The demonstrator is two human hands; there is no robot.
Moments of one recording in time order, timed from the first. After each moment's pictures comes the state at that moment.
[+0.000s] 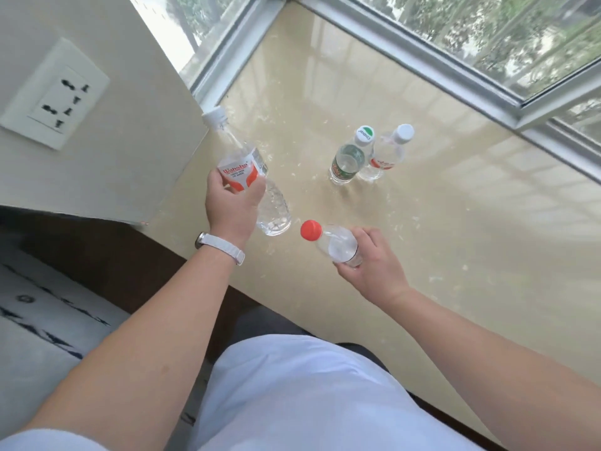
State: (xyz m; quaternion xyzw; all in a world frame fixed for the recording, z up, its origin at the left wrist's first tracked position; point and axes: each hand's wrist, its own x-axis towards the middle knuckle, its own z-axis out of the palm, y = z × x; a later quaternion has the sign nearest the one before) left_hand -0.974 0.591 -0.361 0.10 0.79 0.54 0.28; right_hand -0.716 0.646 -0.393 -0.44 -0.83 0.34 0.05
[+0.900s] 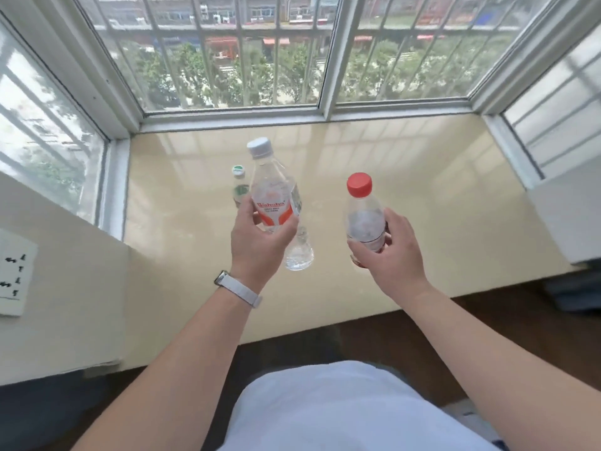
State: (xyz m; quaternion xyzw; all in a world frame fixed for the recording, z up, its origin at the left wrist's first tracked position) left_hand -0.877 0.557 -0.233 0.51 0.56 0.49 0.42; right_hand -0.655 0.507 -0.233 -0.71 -0.54 0.25 0.38
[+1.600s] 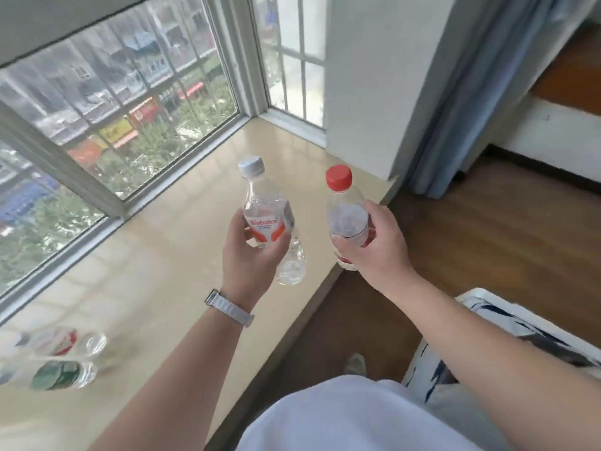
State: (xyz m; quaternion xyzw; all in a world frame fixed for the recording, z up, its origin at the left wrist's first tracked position) left_hand -0.464 0.490 -0.191 0.74 0.33 0.32 0.49; right_hand -0.311 0.335 -0.209 -0.77 -0.32 0.08 0.54
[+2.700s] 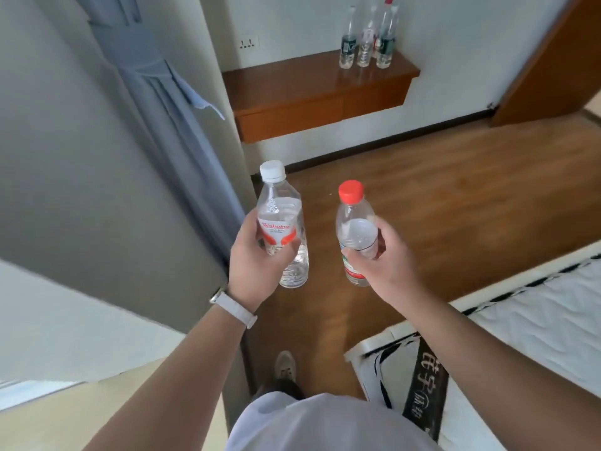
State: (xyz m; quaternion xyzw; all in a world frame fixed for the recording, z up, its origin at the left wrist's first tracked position) left_hand 0.132 0.329 -0.184 0.80 -0.11 0.04 0.59; right_hand 0.068 0.115 -0.202 -0.83 0.12 -0.15 0.52
